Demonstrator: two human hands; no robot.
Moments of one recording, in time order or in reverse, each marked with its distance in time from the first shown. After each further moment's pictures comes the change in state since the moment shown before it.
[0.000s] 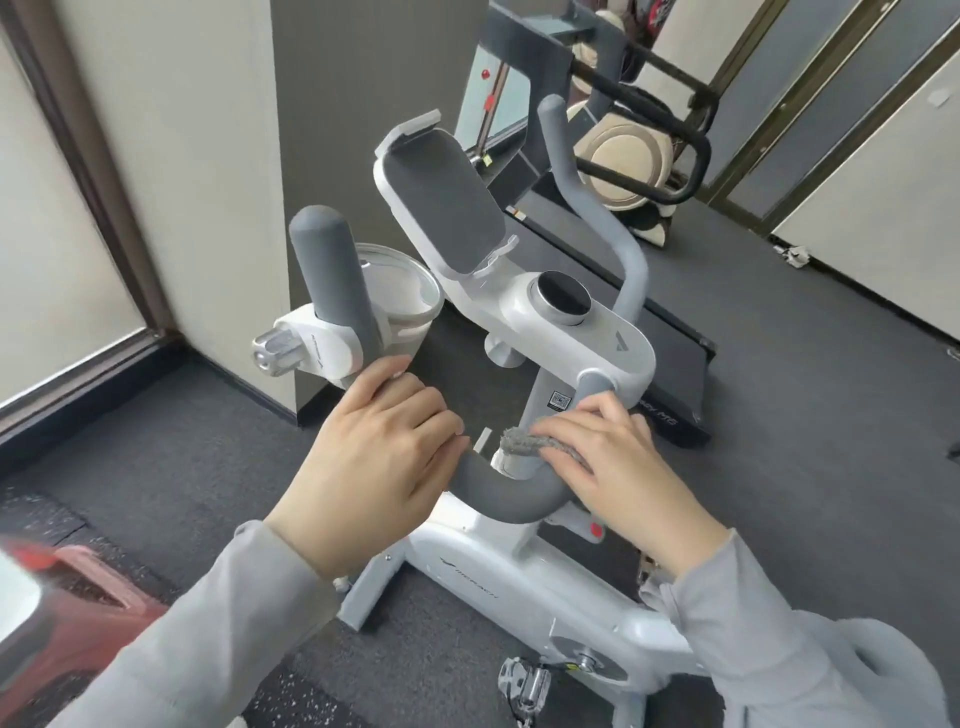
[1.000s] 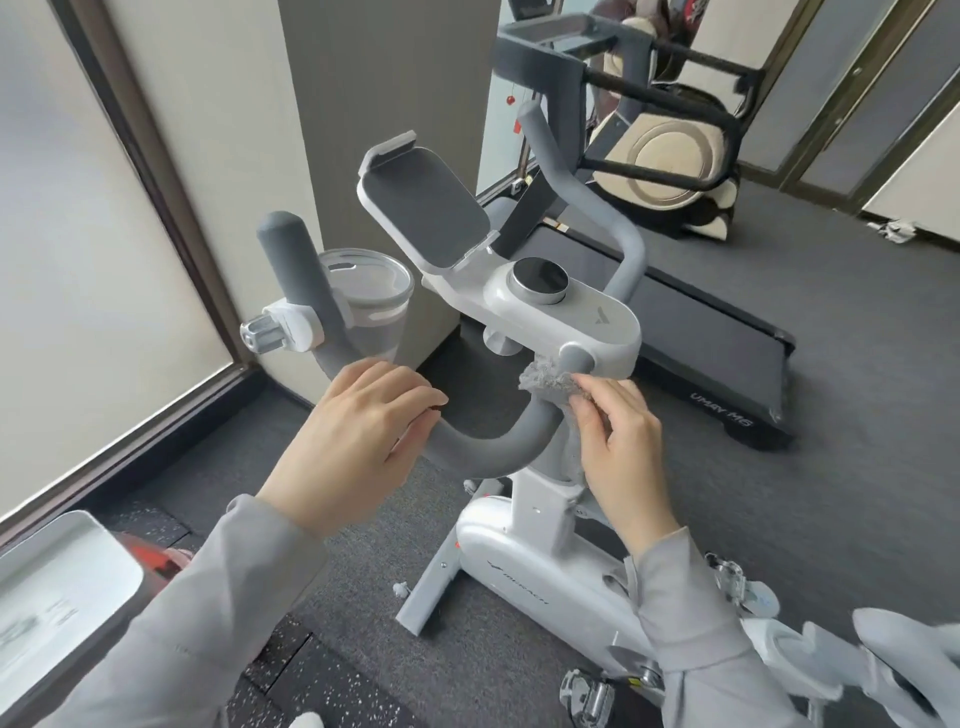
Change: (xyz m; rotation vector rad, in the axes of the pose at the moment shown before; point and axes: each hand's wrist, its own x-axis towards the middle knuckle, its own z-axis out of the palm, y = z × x) left_hand -0.008 0.035 -0.003 0.036 -0.036 -0.046; right_hand -0.028 0.032 0.028 0.479 0.653 0.057
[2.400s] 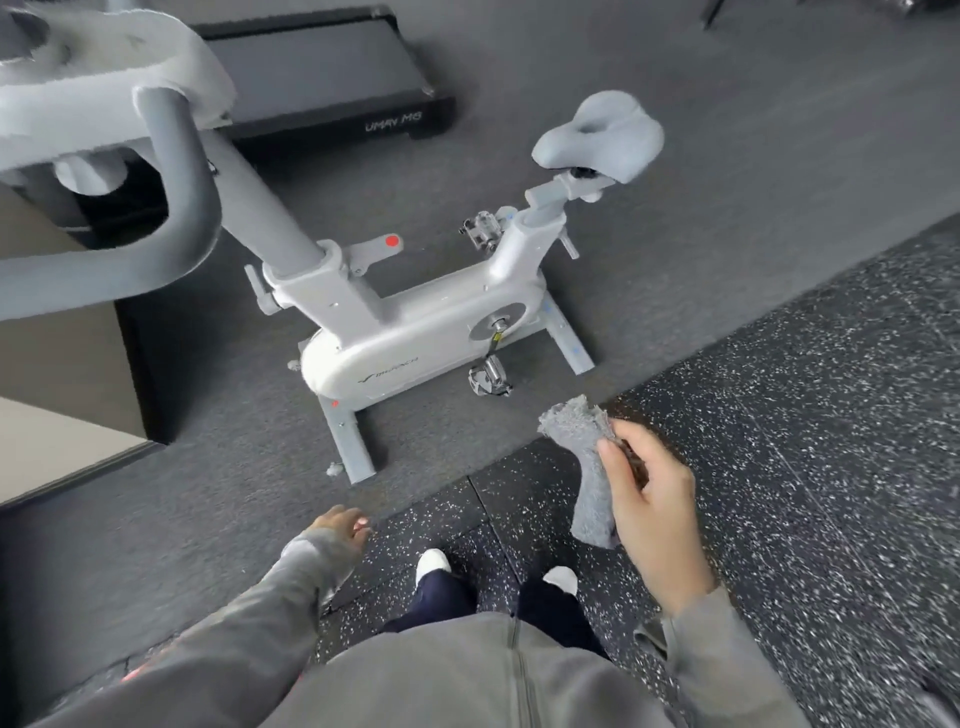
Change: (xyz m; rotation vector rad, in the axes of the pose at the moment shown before) left_hand -0.213 -0.025 0.174 0.013 -1.372 0.146; right_hand -0.355 -0.193 -0.048 -0.137 0.502 1.164
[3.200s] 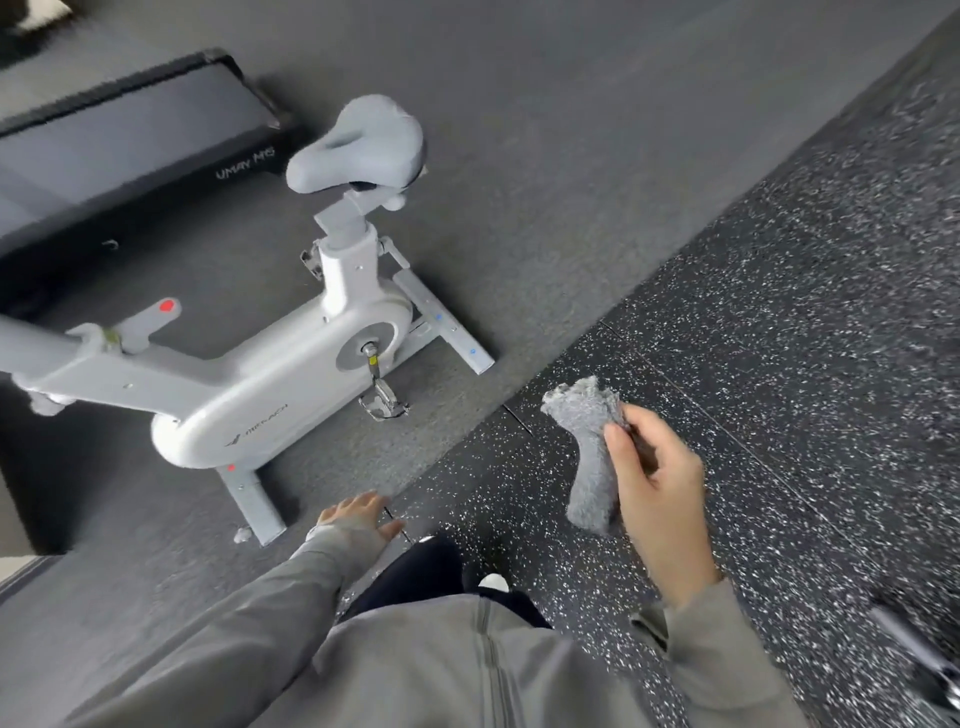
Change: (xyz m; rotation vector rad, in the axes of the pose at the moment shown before) left_hand 0.031 0.314 0.076 0.399 -0.021 0.192; right_hand 0.036 0.158 -0.250 0.197 0.216 0.237
